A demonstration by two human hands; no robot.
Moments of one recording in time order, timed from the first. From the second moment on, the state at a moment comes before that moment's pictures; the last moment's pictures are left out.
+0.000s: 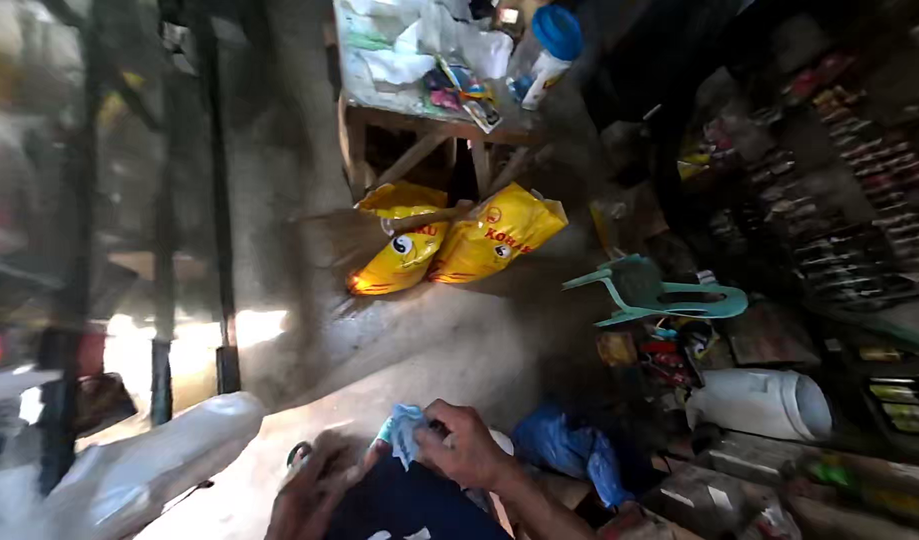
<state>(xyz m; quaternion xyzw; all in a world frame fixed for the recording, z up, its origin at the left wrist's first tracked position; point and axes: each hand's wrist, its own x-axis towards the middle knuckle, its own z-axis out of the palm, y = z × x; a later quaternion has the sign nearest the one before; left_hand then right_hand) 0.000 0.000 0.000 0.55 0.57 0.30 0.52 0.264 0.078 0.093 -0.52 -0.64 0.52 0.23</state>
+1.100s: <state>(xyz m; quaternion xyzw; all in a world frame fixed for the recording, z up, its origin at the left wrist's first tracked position) 0.873 0.608 0.016 0.72 0.30 0.09 0.62 1.039 0.497 0.036 -0.74 -0.39 0.43 0.33</state>
